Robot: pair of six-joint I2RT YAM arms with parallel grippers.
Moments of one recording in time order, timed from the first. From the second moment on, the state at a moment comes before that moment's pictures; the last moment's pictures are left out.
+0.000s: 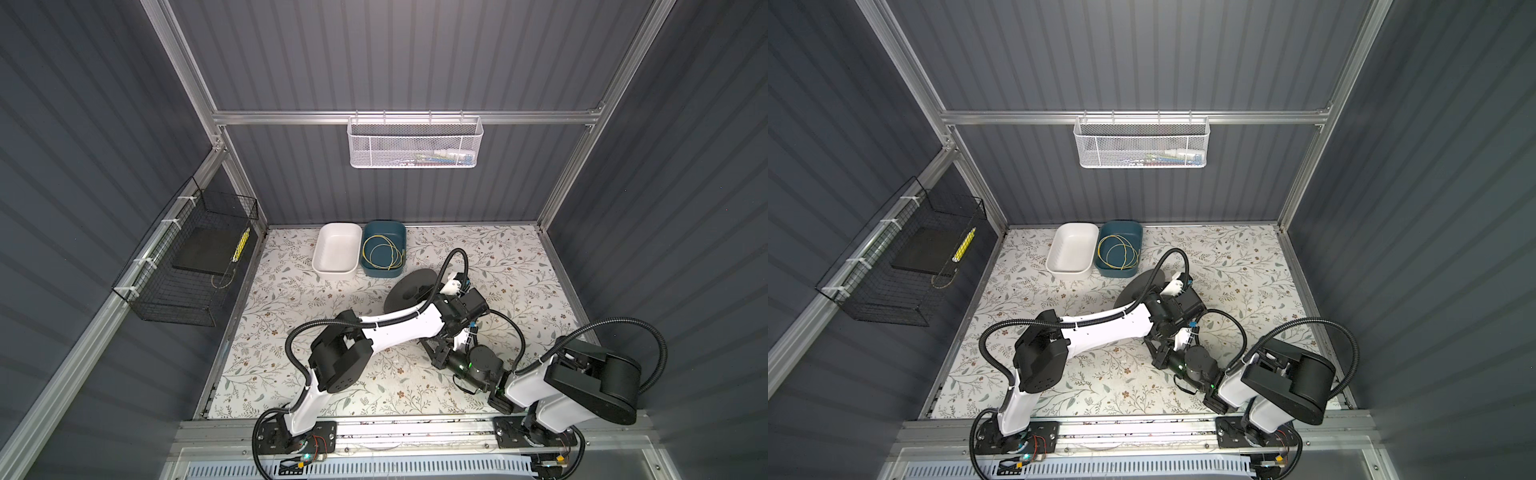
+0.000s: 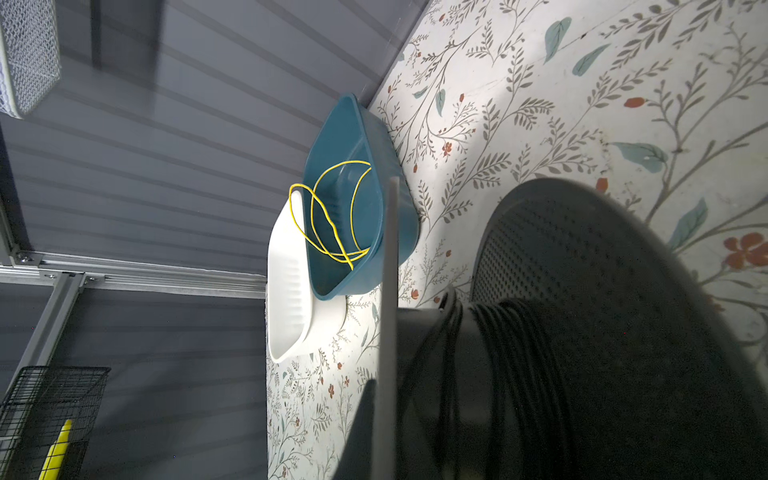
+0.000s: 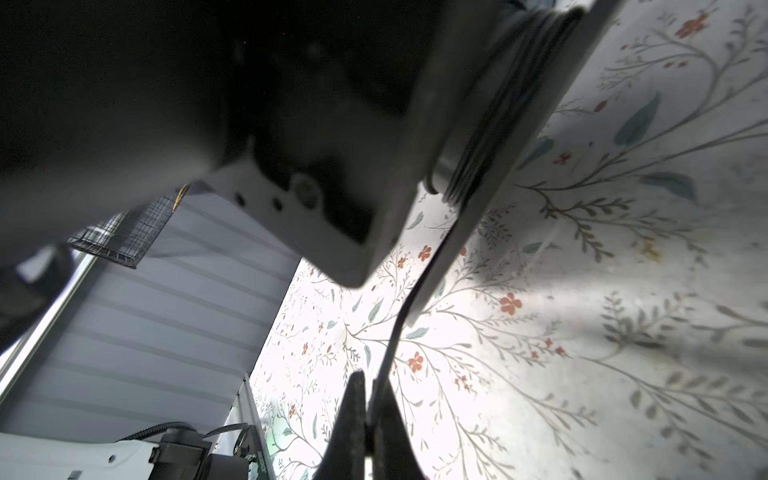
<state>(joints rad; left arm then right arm) -1.12 2.11 1.74 -0.81 -1.06 -0.08 0.99 1.51 0.10 1.27 0.12 0.94</state>
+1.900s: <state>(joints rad) -1.10 2.14 1.43 -0.62 -1.19 -0.02 0.84 0.80 0.02 0.50 0.39 1.09</state>
